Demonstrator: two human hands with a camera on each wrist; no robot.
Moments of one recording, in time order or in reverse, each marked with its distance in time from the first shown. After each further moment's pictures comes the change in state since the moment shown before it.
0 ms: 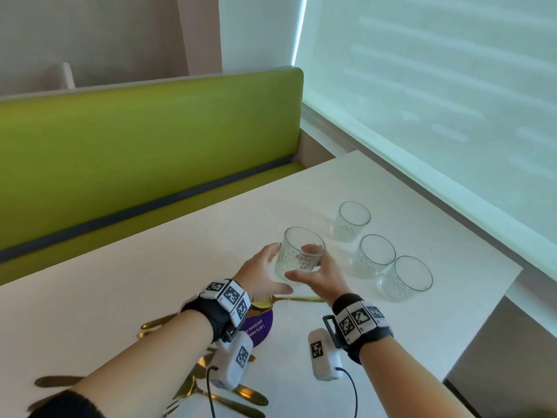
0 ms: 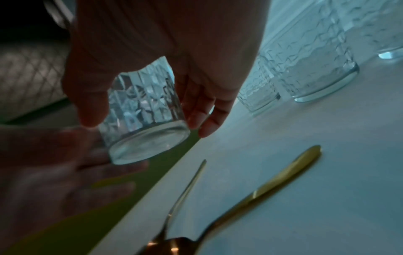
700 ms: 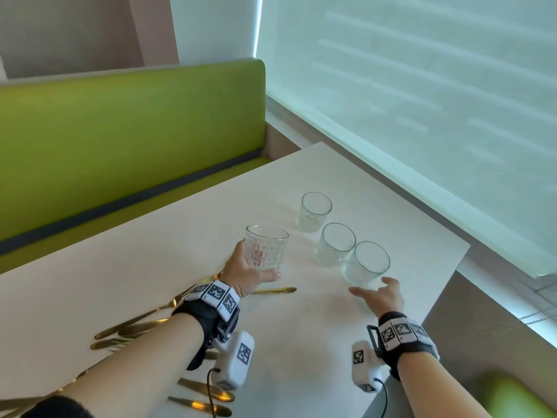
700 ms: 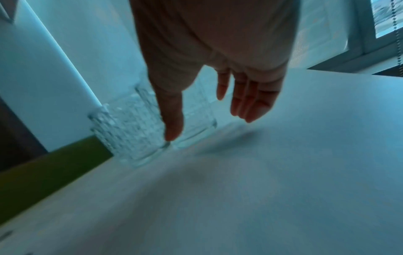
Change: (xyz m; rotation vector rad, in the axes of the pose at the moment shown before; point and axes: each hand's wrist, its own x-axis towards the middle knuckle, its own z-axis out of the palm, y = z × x) left_hand 0.019 0.014 0.043 -0.372 0.143 -0.004; right_hand -0.039 0.104 -0.137 -0.154 0.502 0.570
